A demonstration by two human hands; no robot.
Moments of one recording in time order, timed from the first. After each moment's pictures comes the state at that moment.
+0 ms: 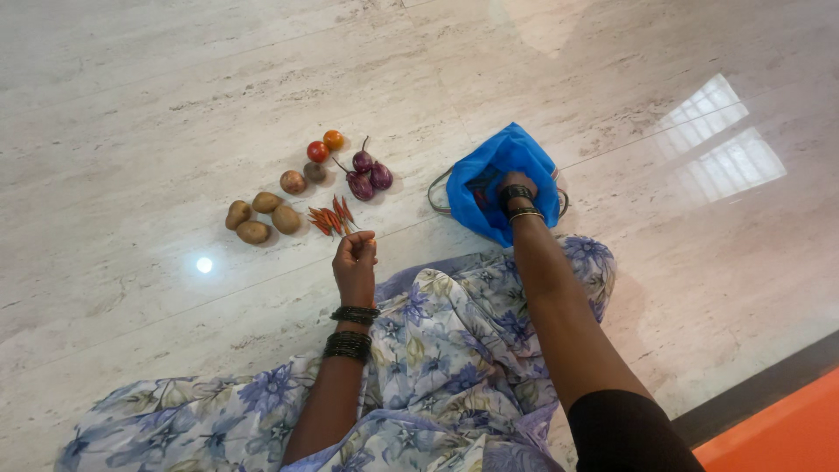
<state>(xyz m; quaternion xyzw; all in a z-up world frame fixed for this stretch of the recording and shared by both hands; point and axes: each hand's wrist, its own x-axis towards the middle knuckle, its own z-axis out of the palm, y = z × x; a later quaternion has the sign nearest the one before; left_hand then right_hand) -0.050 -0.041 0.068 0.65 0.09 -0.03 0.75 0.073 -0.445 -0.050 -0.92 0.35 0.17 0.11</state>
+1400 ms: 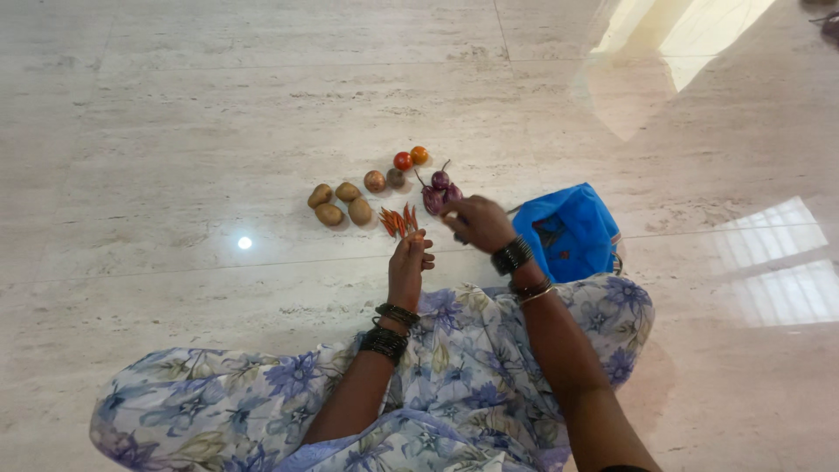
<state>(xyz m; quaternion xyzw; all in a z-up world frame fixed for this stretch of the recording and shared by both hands) -0.052 -0.027 0.062 0.54 0.09 -0.03 0.84 0.029 -0.208 0.139 -0.91 -0.29 -0.08 0.27</state>
